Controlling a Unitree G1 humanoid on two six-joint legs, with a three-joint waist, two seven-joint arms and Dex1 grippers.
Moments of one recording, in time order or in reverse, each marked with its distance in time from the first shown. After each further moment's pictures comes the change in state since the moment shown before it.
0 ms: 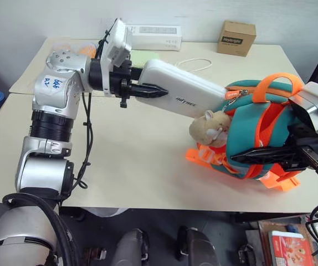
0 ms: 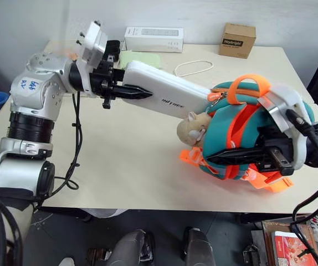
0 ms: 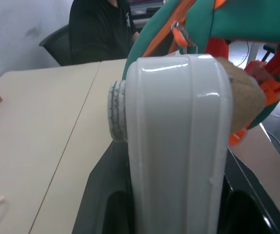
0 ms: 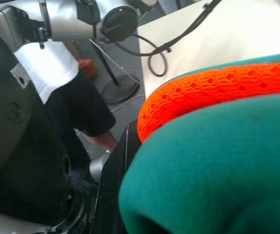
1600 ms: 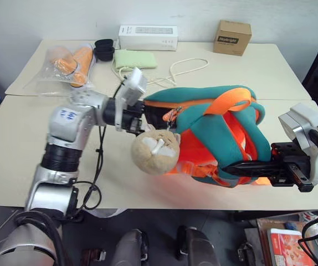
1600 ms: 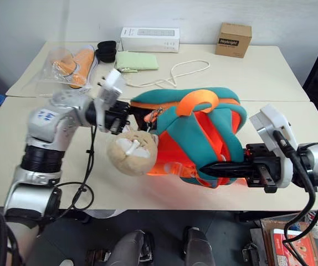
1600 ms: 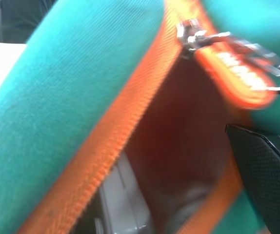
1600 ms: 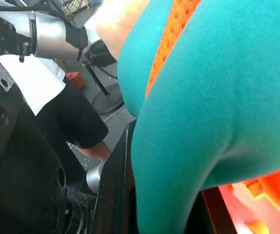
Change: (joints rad) left arm 0.276 0.011 0.003 -0.397 -0.099 0.261 0.053; right arm 0.196 0.037 -0.071 -0.109 0.114 -0.080 -0.208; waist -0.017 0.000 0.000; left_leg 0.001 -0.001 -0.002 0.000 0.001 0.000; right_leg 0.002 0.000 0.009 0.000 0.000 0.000
